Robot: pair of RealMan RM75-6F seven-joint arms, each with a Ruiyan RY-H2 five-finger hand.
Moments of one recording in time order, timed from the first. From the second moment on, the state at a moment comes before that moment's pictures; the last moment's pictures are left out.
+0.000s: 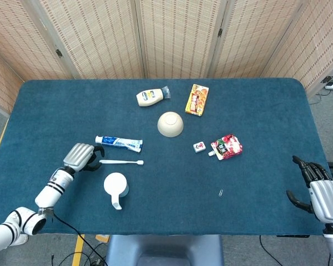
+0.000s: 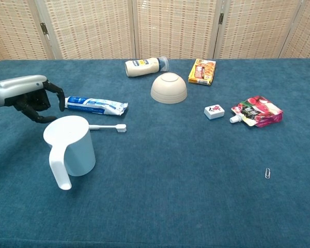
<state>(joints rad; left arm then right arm) -0.68 -1.51 -0.13 -1.07 1.47 0.85 -0.28 0.06 -1.05 0.04 -1.67 -1.57 1.52 0.09</state>
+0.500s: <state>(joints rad) -0.76 -1.62 -0.15 -1.02 1.35 0.76 -0.13 0.05 -1.05 0.04 -1.66 -1.56 1.53 0.10</state>
